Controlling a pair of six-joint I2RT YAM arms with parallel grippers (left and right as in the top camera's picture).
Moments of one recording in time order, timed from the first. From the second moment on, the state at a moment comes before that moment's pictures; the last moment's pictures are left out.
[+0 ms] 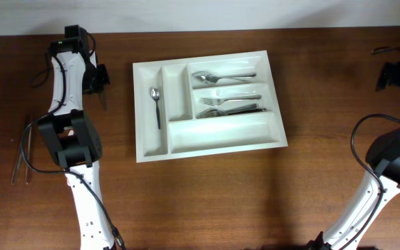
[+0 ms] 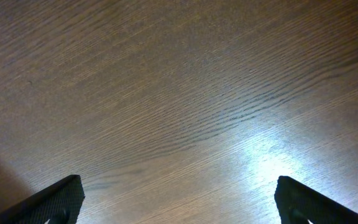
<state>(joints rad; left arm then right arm) 0.15 2.71 2.56 -1.27 0.01 -0.12 -0.54 2.45 2.67 -1.63 0.04 -0.08</state>
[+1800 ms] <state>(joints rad) -0.15 2.70 2.87 -1.68 0.18 -0.30 -0.54 2.45 2.67 -1.63 0.04 -0.08</state>
